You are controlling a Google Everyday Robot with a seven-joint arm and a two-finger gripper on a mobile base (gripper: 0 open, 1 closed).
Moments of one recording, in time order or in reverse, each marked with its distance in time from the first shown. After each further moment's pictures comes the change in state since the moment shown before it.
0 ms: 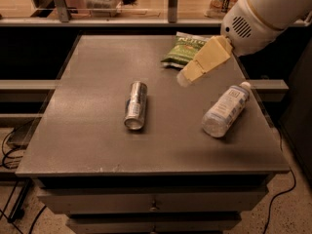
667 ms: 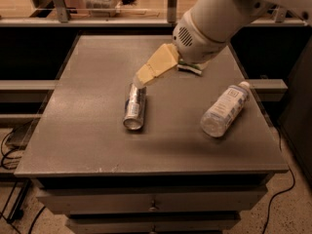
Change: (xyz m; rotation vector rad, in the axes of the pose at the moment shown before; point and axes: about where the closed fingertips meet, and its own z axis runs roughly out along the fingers) arm -0.040 0.051 0.058 -0.057 0.006 0.125
